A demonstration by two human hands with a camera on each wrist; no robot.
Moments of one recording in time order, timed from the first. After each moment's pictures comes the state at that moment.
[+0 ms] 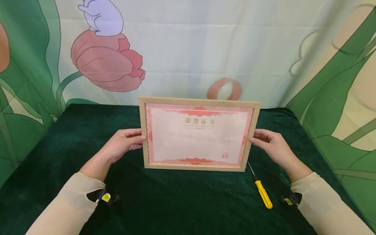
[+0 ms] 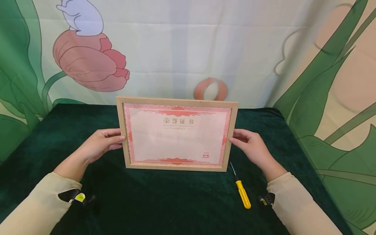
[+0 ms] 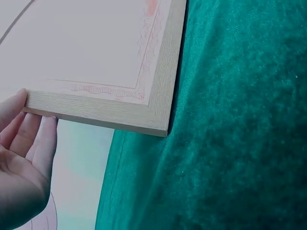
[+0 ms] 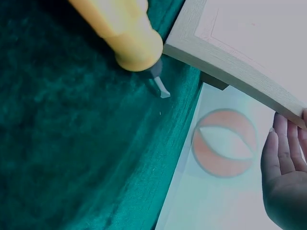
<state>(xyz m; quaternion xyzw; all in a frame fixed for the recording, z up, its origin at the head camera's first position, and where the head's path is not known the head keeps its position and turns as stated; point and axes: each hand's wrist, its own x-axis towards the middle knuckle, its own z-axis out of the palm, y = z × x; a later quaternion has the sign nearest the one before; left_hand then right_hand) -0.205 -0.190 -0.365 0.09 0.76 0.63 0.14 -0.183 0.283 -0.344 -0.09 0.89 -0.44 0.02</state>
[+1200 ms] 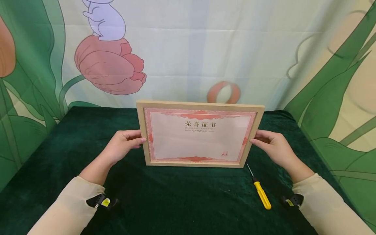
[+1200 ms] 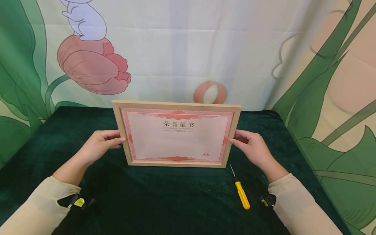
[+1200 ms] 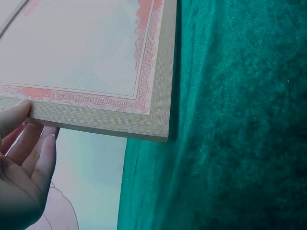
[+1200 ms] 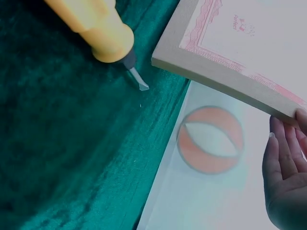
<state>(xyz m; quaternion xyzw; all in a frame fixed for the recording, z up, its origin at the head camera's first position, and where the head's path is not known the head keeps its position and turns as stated) -0.190 -0.187 -0.351 0.15 0.83 0.54 0.05 -0.176 0.281 -0.333 -0.12 0.92 -0.37 -0.04</state>
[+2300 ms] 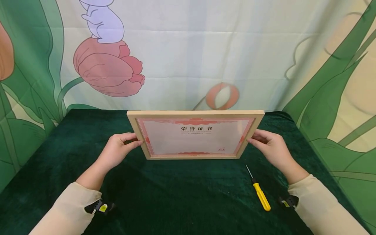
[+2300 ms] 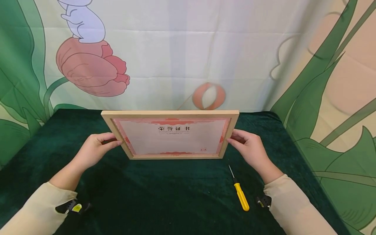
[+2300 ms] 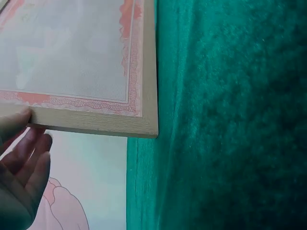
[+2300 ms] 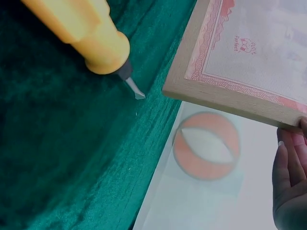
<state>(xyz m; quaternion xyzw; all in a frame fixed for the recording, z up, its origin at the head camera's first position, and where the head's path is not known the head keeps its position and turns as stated) -0.185 -0.190 -0.352 0.18 0.88 0.44 -0.04 -0.175 0.275 -0.336 -0.15 0.91 -0.38 -0.12</state>
